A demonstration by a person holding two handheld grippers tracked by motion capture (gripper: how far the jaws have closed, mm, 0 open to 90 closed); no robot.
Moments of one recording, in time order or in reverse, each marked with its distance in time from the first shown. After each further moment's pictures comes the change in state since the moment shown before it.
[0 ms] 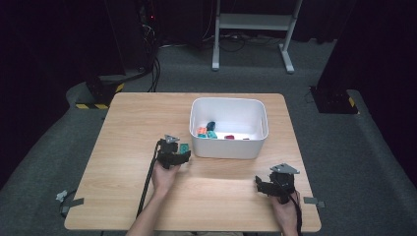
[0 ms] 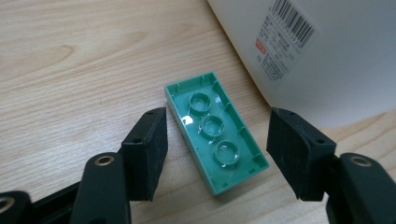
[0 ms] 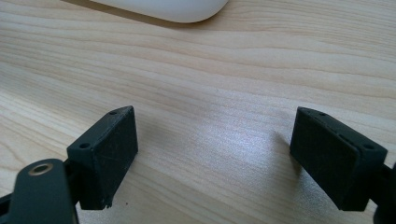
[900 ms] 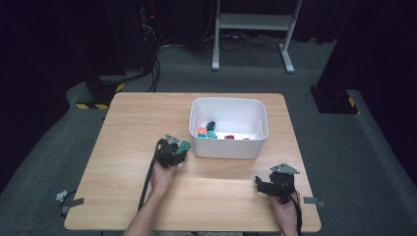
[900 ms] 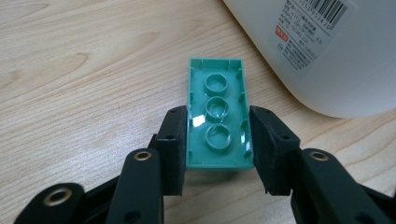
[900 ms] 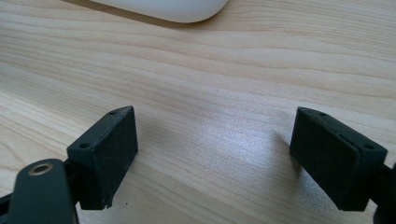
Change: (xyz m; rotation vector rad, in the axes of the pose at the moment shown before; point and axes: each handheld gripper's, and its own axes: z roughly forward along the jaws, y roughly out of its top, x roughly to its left) left arm 0.006 -0.002 0.003 0.003 0.037 0.087; right arm 0.000 0.000 0.000 0.000 0.000 0.000
